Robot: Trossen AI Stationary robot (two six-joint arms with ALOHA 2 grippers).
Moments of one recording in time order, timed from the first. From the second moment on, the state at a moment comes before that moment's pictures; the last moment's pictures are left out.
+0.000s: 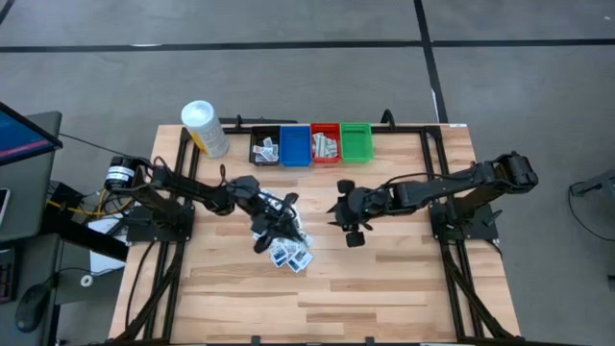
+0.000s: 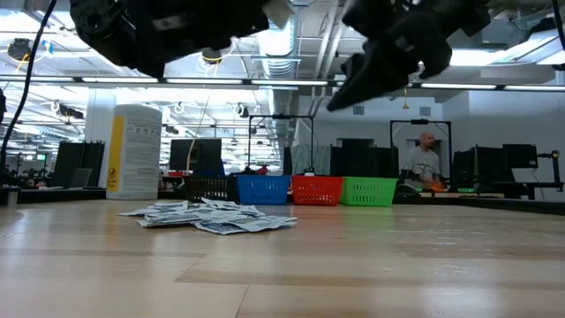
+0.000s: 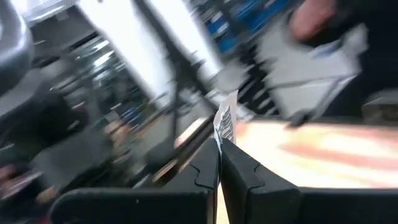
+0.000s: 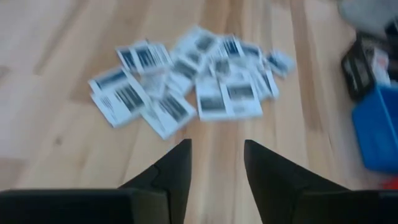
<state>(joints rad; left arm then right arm) -0.03 1.56 0.64 0.93 0.62 0.66 0.10 1.44 0.85 -0.12 0.11 -0.17</state>
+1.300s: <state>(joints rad) 0.08 1.56 0.64 0.94 0.98 0.41 0.07 1.44 0.69 -0.09 0.13 -0.10</state>
